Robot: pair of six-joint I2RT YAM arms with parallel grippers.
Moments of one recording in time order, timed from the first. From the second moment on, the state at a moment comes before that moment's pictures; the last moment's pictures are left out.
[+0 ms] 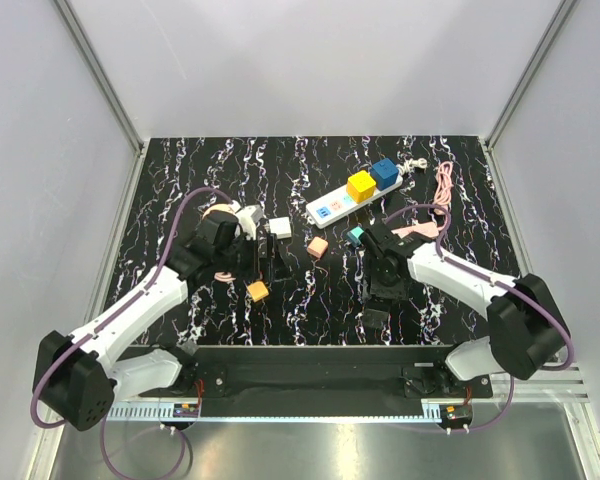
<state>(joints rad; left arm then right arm) -0.54 1.10 0.81 -0.47 0.36 -0.50 0.62 1.42 0.88 -0.82 0.11 0.70</state>
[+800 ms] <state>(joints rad) -0.70 0.95 0.91 -0.36 0.52 -0.13 0.62 1.37 1.24 -0.77 -0.66 0.51</state>
